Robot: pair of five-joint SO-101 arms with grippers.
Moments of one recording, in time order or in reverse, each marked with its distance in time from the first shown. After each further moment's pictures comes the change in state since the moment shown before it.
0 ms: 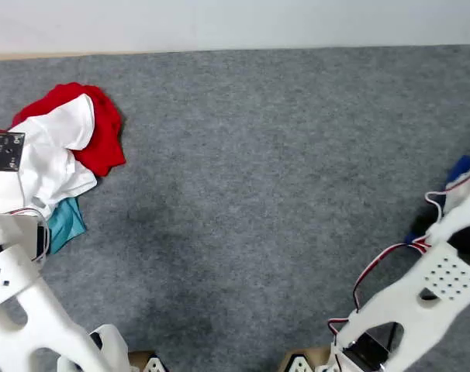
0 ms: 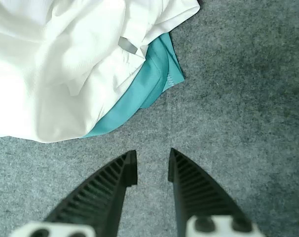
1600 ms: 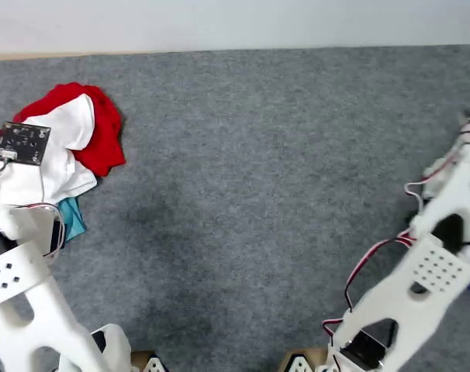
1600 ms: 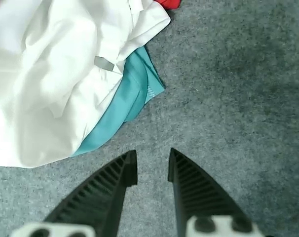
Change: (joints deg) left arm 6.1 0.0 0.0 -0.2 0.0; right arm -3.7 1.1 -1.0 0.0 -3.9
